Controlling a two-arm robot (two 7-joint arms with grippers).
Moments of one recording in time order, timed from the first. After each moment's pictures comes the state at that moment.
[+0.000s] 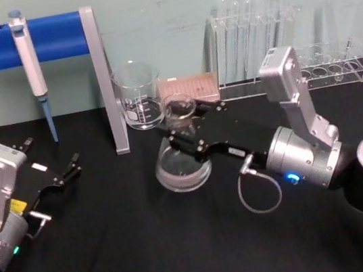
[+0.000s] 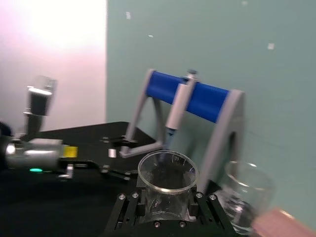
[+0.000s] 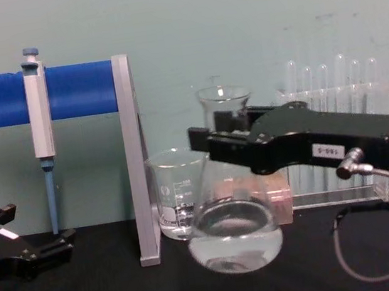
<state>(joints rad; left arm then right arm) -0.20 0.60 0.45 -1.41 -0.25 -0.12 0.03 0.33 0.42 -0.53 -1.56 0.42 -0.02 0.50</state>
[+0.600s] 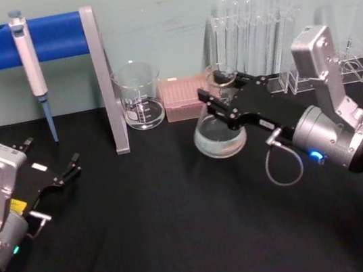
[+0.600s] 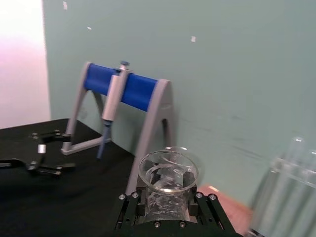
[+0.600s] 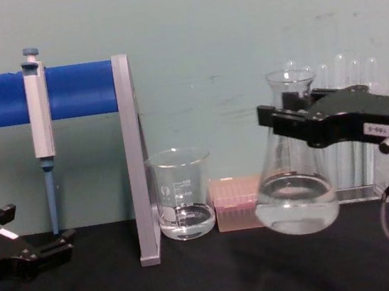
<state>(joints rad) -0.20 0.60 0.45 -1.41 -0.25 -0.12 0.03 0.31 0.40 -0.41 -1.51 0.36 -0.03 0.40</state>
